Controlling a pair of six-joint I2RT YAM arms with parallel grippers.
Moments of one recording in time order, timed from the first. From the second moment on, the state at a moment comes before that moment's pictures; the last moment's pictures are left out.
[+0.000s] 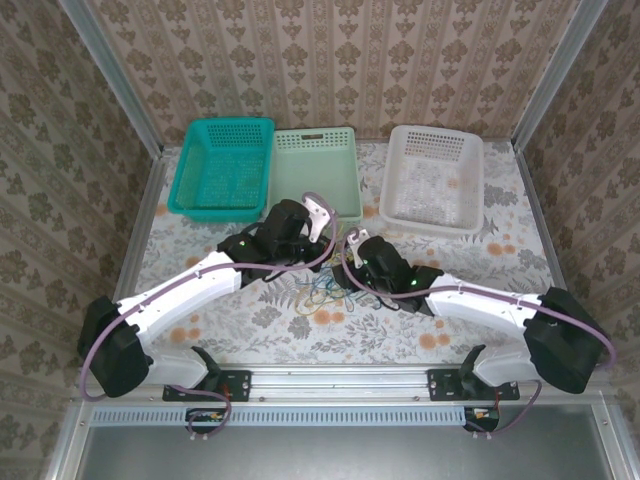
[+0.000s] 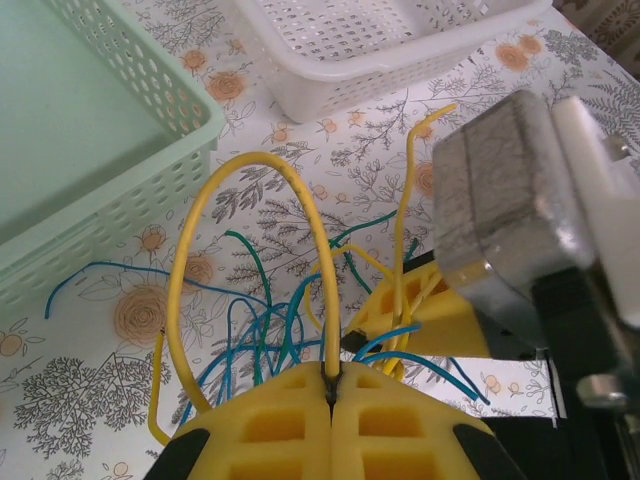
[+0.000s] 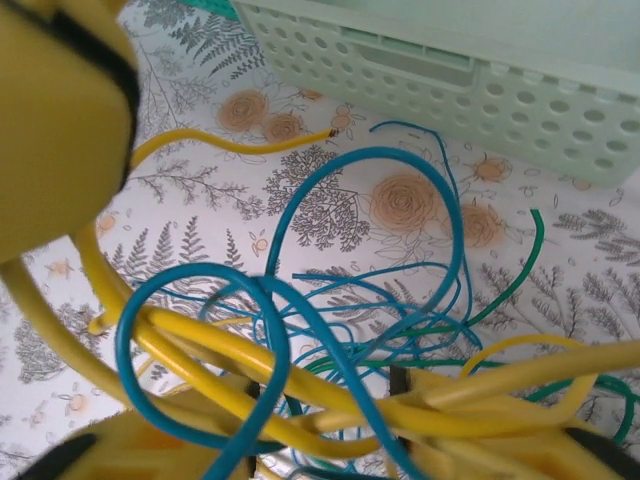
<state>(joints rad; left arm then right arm) -0.85 1.32 1.03 -0.39 0.14 -0.21 0.83 1.34 0.72 -0.03 0.10 0.32</state>
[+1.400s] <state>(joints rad) -0.72 1.14 1.01 -0.52 0.01 -0.19 0.67 1.01 0.55 -0.34 0.10 0.50</state>
